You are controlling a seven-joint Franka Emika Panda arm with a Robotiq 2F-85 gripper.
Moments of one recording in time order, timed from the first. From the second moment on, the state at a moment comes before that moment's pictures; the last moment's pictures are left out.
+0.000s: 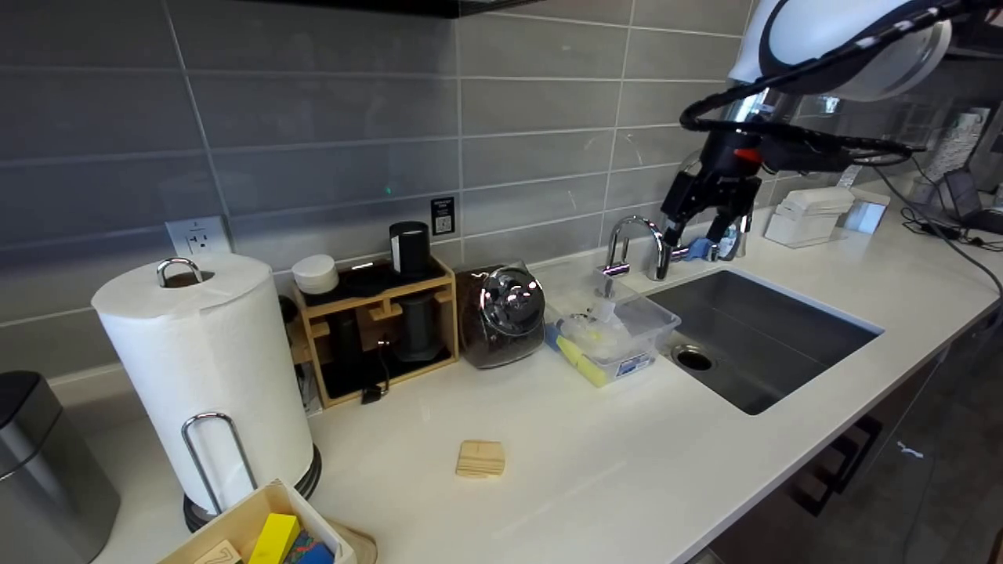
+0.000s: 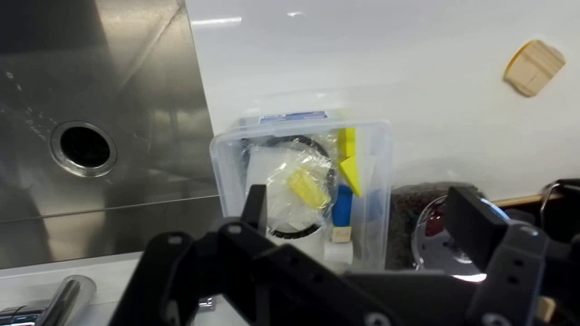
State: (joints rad) arm -0.05 -0.18 -0.05 -2.20 0.07 2.19 0.03
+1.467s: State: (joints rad) arm -0.08 0.26 -0.11 -1.82 0.07 2.37 0.34
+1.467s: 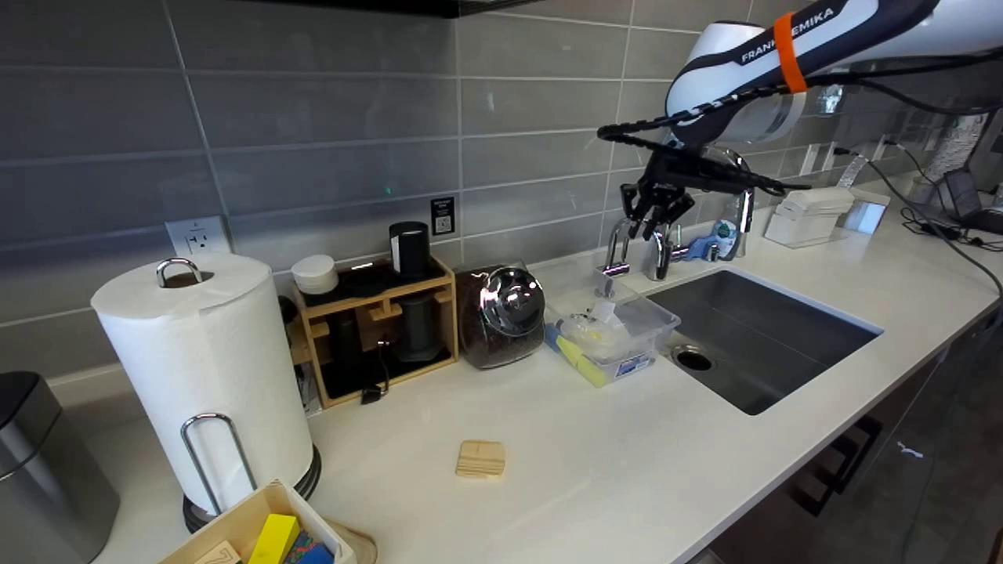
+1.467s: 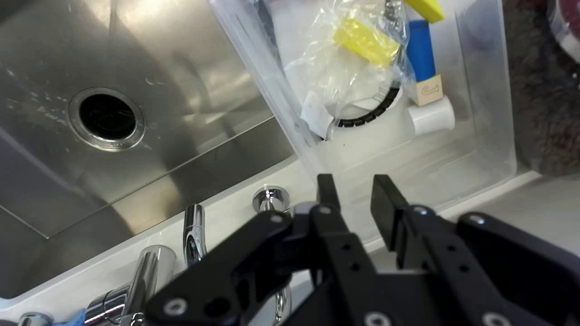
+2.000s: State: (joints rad) arm -0.08 0.43 -0.20 -1.63 0.02 2.37 0.56
